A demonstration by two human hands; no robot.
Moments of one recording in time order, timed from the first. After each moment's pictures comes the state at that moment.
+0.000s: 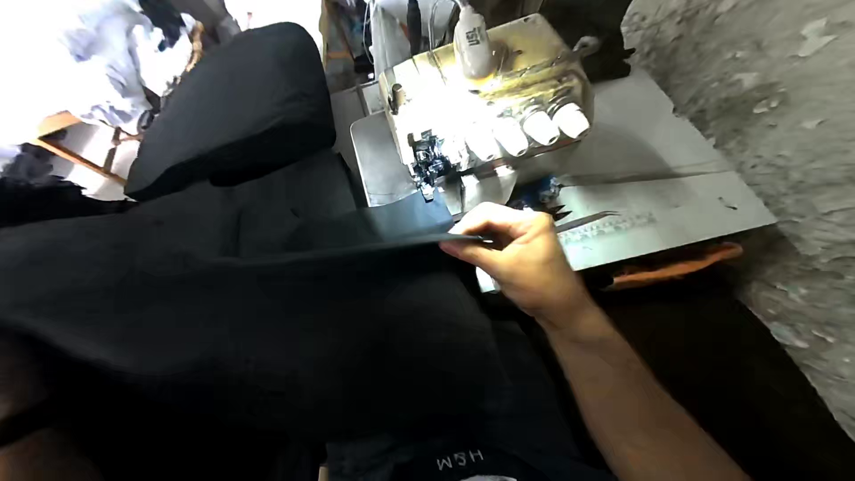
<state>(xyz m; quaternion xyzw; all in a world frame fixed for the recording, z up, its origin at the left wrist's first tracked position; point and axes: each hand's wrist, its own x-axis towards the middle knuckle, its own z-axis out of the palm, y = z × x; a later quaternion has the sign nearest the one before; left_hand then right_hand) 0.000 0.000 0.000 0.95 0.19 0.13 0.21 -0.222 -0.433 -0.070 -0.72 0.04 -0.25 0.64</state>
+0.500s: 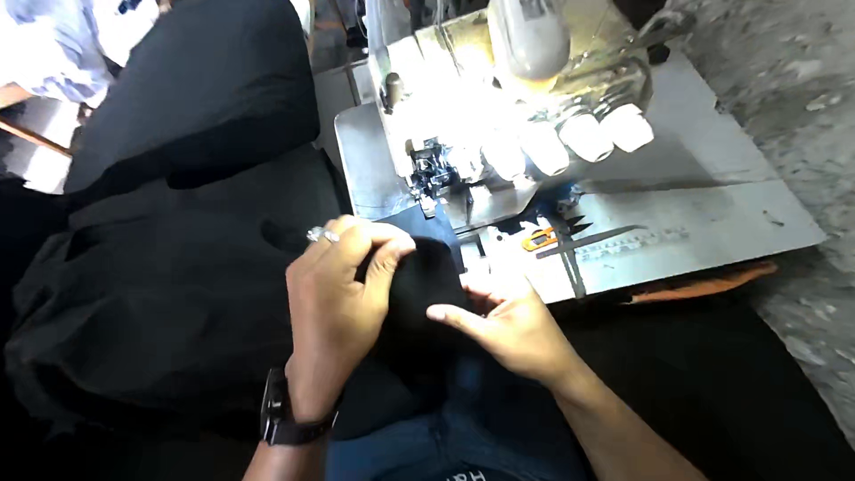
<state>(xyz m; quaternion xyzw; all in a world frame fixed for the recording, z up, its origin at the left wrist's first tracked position) -0.093 -0.268 -0.063 0.81 -0.41 0.11 0.41 -0.222 -0.425 -0.118 -0.71 0.07 -0.15 0.68</state>
